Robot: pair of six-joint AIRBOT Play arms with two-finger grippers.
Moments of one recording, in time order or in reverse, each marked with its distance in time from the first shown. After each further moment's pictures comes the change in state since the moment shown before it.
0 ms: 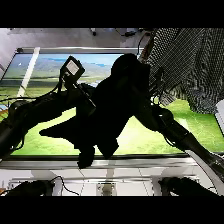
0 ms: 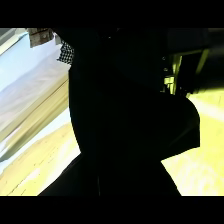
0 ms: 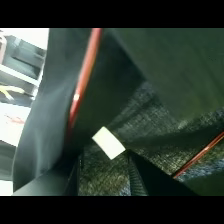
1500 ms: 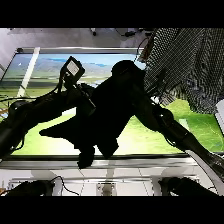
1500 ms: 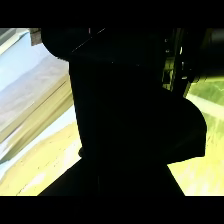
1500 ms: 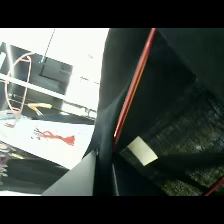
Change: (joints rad) left arm 0.001 0.003 -0.001 0.006 -0.001 -0.002; right arm 0.010 -0.014 0.005 0.031 0.088 0.108
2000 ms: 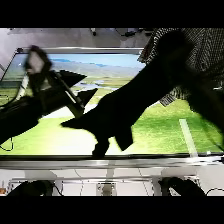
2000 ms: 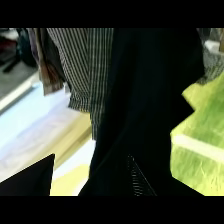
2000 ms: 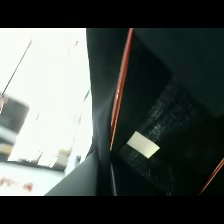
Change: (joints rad) left arm 0.000 0.197 0.001 -0.047 -0.005 0.000; right arm -0.369 0.266 0.239 -0.097 -0.536 -0.119
